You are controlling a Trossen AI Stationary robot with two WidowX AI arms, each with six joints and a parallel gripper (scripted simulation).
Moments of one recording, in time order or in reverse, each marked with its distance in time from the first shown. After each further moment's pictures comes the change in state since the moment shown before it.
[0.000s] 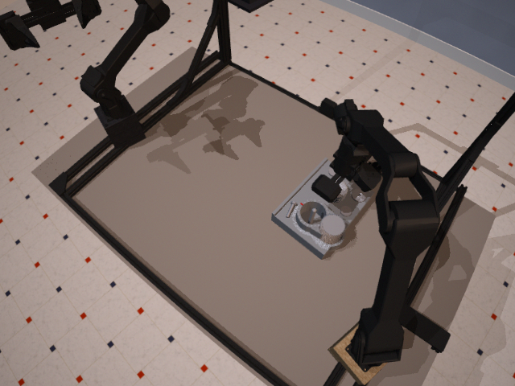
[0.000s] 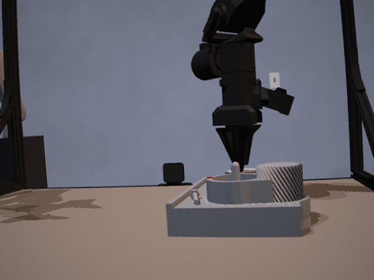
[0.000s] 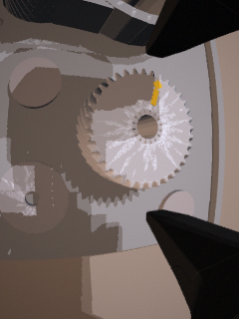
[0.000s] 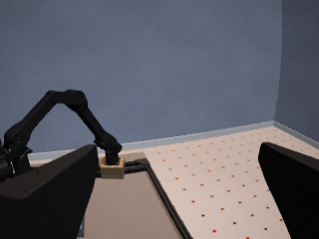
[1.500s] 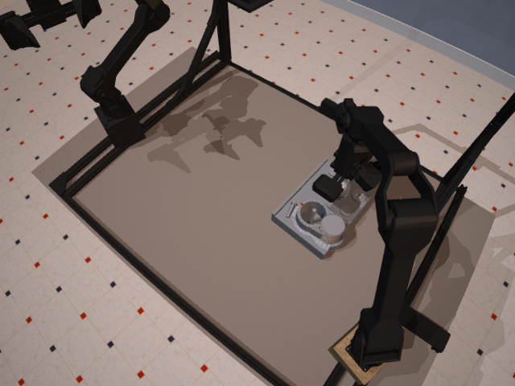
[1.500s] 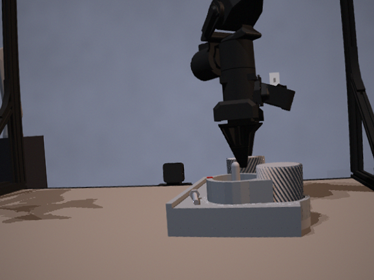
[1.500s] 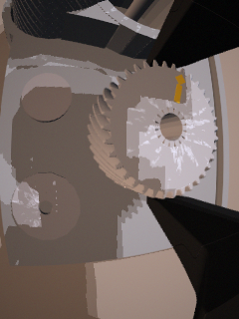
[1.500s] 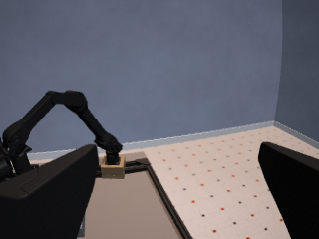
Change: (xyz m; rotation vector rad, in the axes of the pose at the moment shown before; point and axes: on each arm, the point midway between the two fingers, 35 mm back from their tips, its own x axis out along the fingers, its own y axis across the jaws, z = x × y) left arm -0.005 -0.004 0.005 0.001 -0.040 -0.037; right arm 0.000 0.000 0.000 0.000 0.000 0.002
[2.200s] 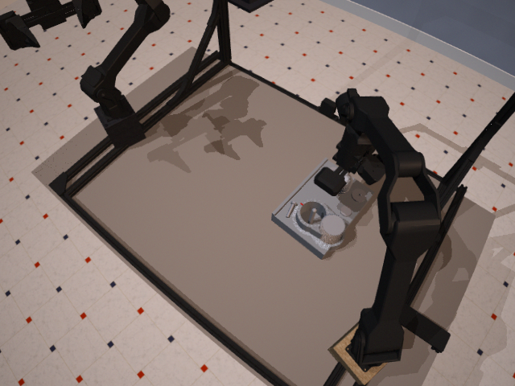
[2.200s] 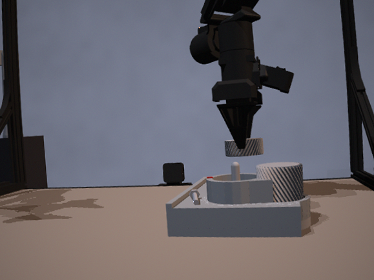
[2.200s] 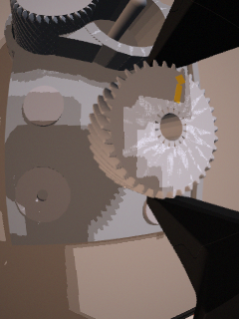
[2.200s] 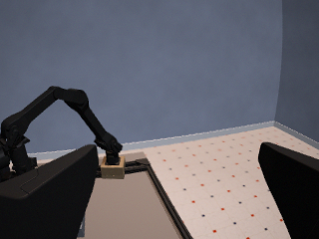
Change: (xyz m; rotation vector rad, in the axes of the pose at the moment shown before) left arm -0.030 0.000 0.000 0.000 0.012 0.012; right arm 0.000 0.000 0.000 0.000 0.000 0.000
